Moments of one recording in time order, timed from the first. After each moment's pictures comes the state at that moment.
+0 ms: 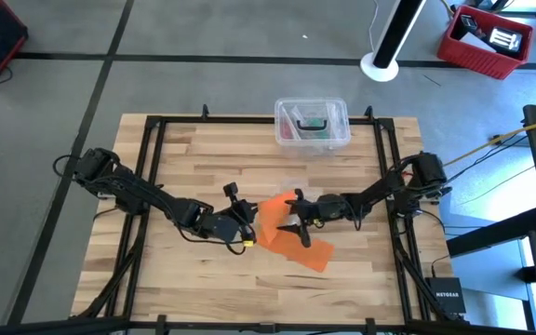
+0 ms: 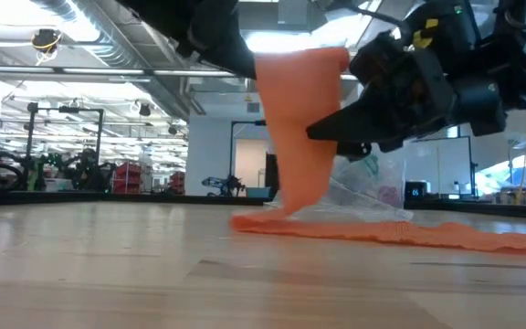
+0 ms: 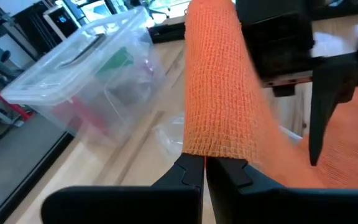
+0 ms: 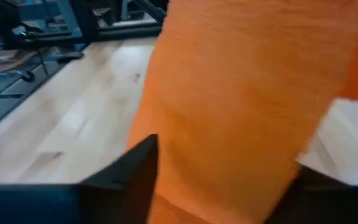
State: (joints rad) left arm -0.38 1.59 0.95 0.09 -0.87 -0.10; right arm 0.18 1.79 0.49 1.05 0.01 0.13
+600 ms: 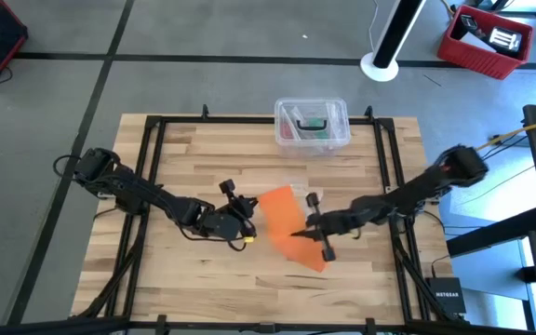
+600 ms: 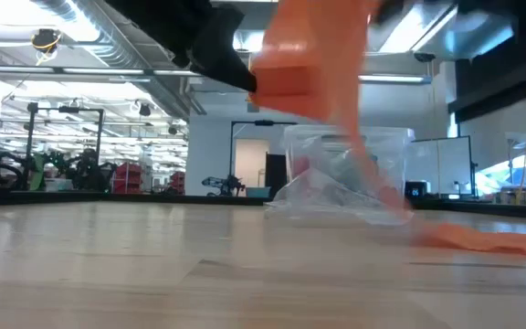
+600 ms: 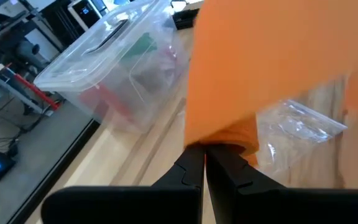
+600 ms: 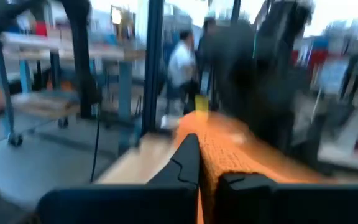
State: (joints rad) left arm -0.36 1.59 0.95 0.02 -0.94 -0.12; right arm 0.37 1.38 0.52 1.01 0.08 -0.13
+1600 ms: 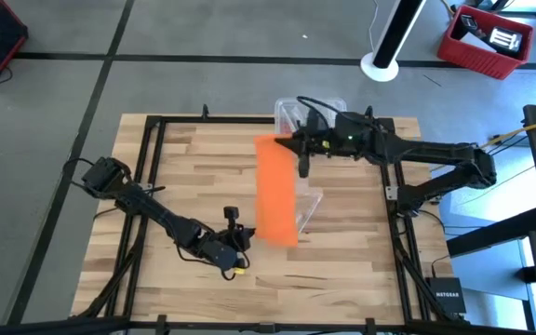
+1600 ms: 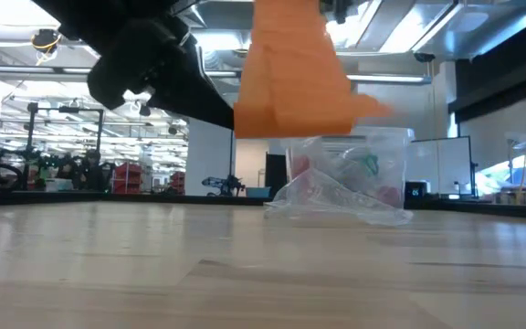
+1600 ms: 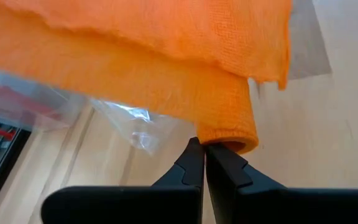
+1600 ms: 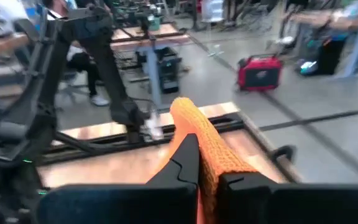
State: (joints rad) left arm -0.52 1.71 0.95 -0.03 -0.82 -0.11; right arm -0.17 1.32 1.16 0.03 -0.03 0.11
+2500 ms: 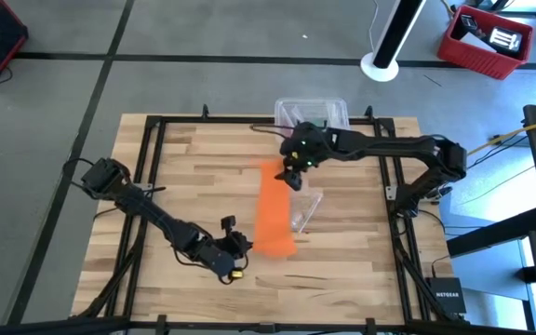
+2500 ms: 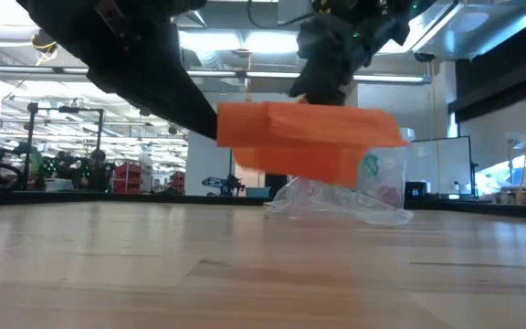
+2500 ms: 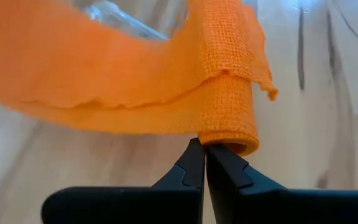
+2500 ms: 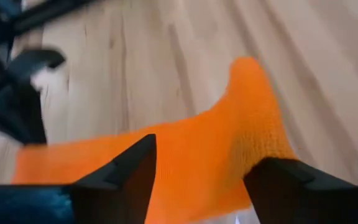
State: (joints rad) left arm -0.55 1.72 0.95 -0.04 -0.63 -0.47; right arm -0.27 1.56 1.16 -0.38 -0.31 0.15
